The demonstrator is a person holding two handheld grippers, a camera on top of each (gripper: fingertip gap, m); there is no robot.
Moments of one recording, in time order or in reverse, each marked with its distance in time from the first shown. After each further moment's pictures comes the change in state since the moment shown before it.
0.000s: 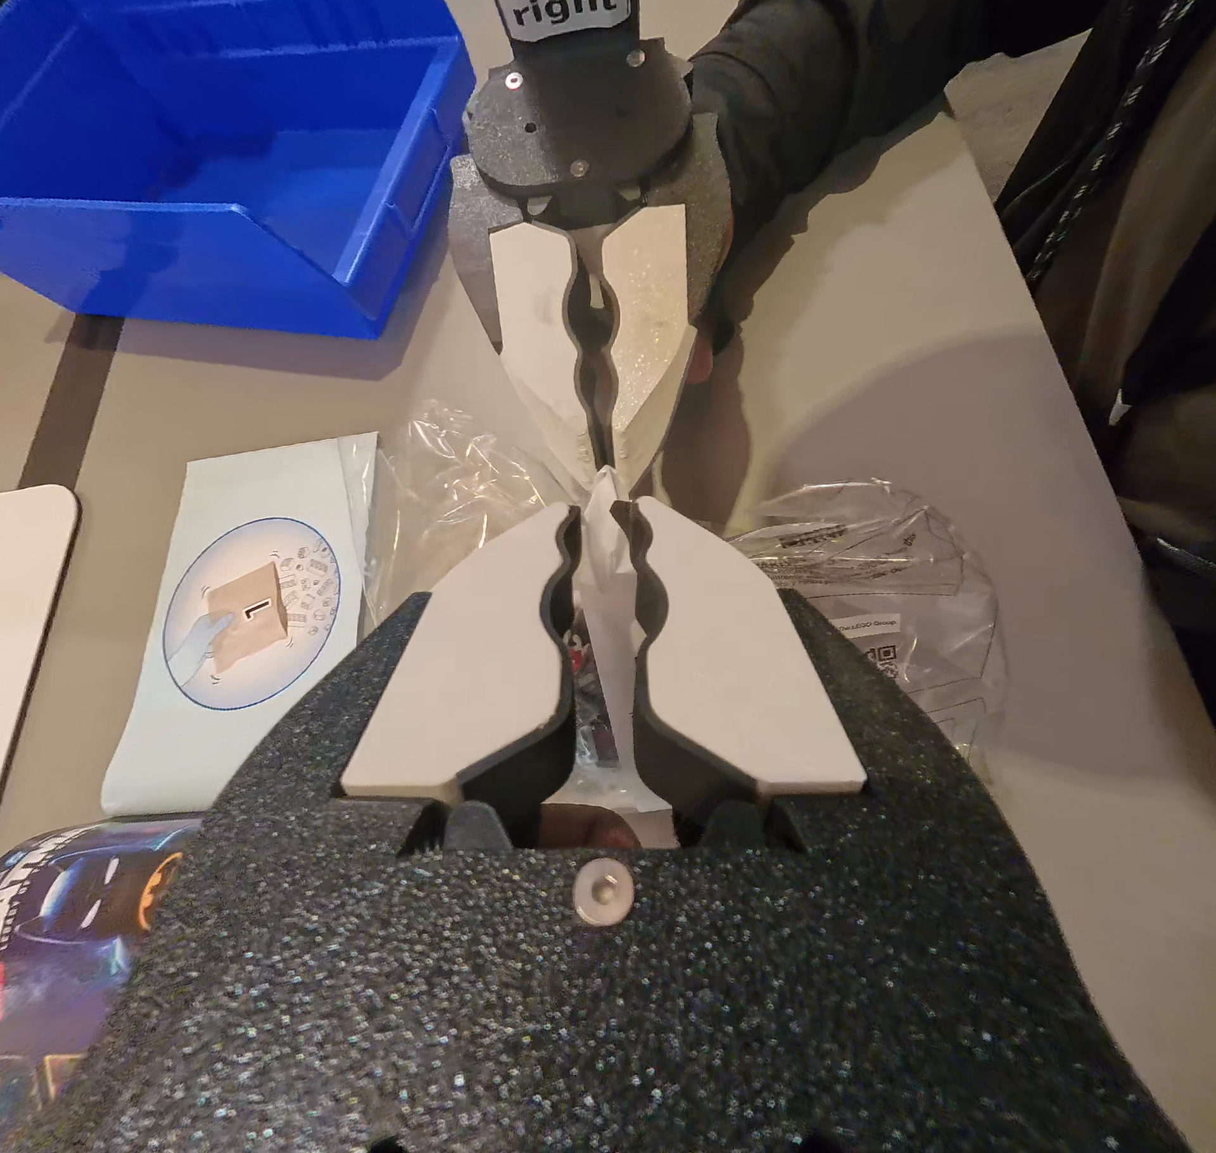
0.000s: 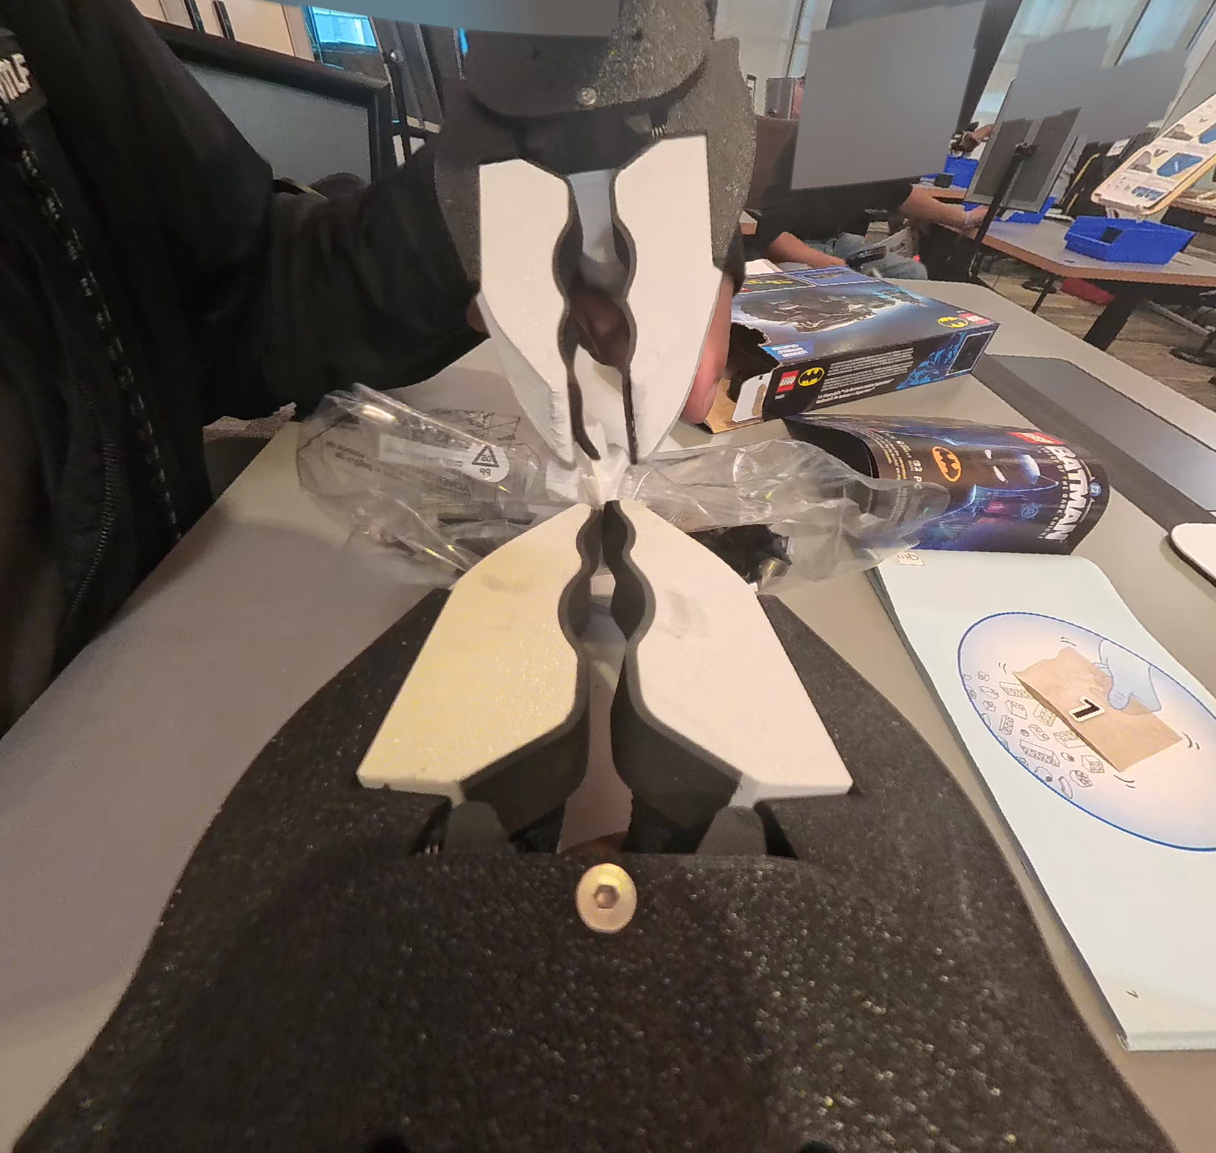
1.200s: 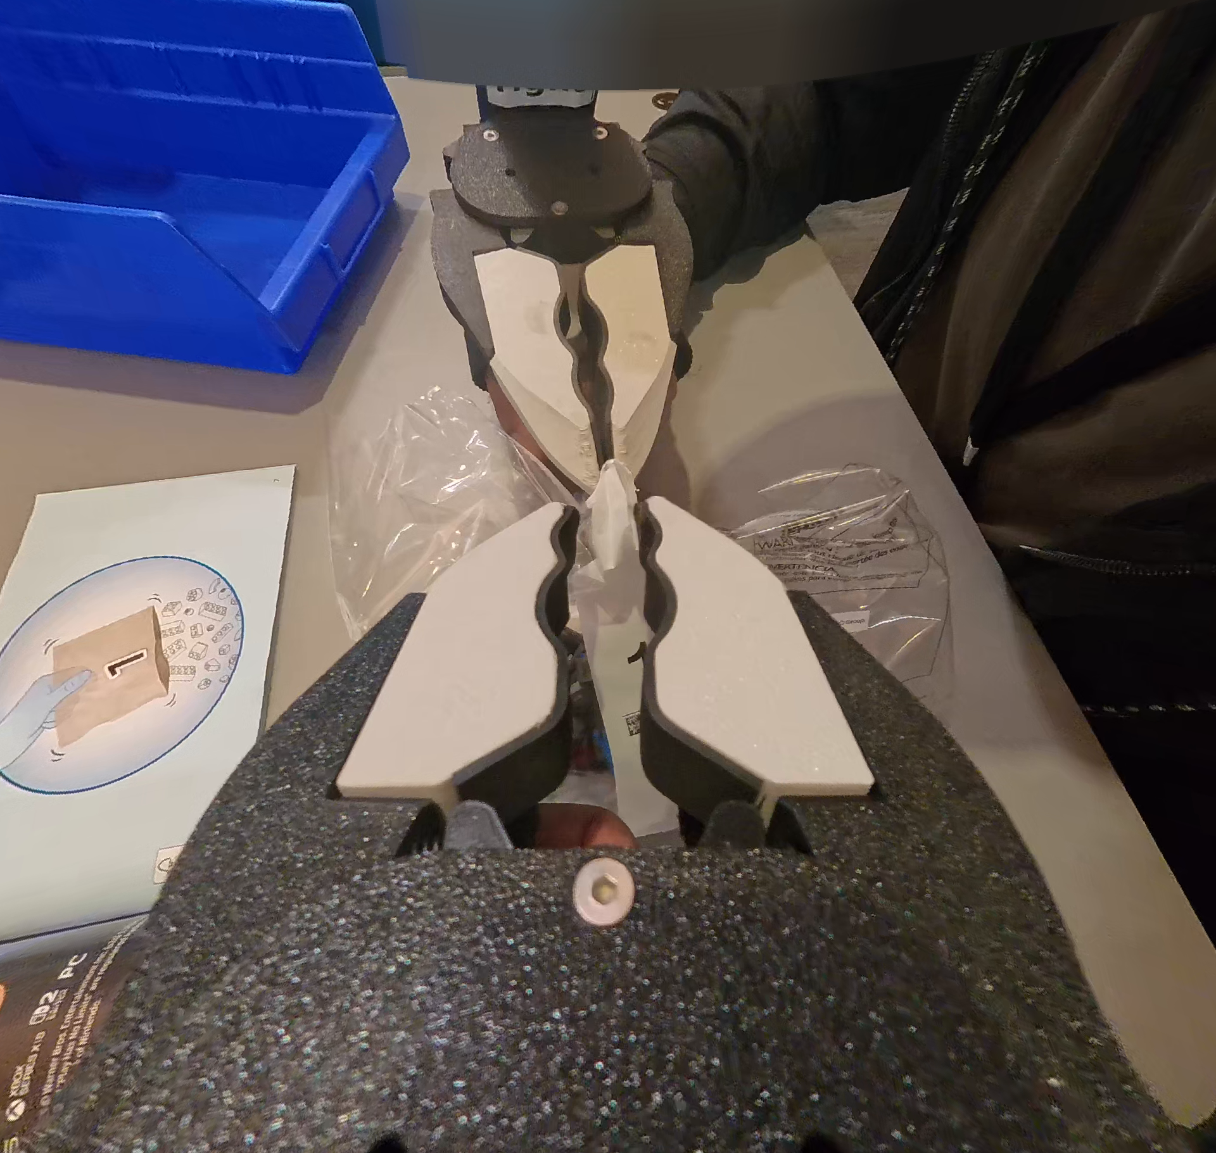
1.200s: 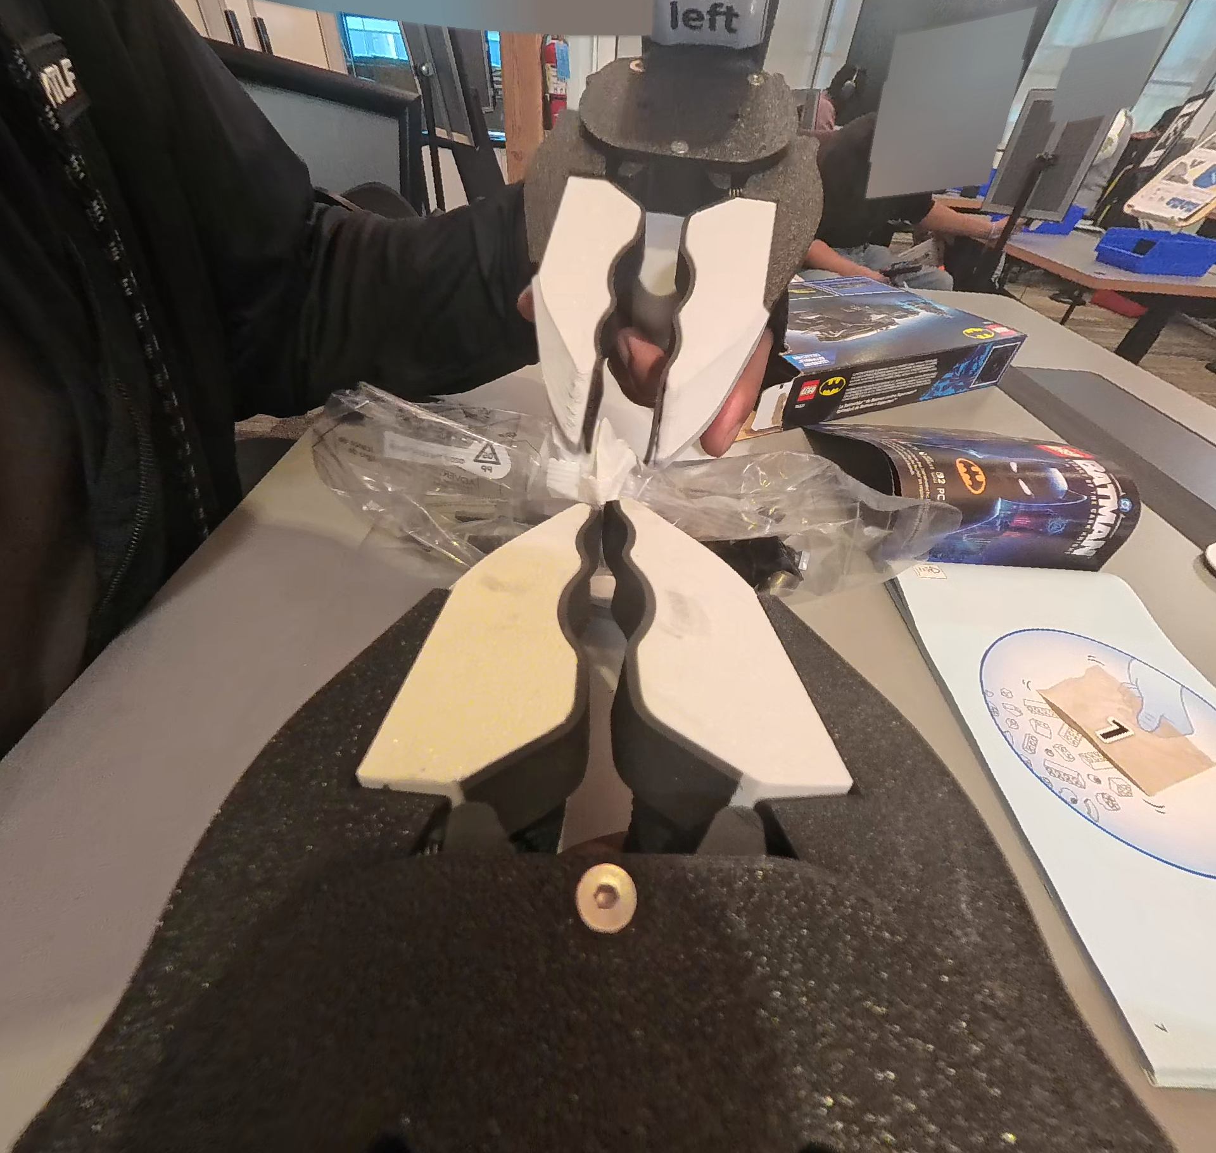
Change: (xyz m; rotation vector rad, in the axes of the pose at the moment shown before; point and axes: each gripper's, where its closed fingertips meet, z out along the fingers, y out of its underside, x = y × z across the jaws) left arm 0.004 -0.001 -0.005 0.155 0.189 -0.102; right arm -0.006 -0.002 0.000 0.013 -0.037 -0.003
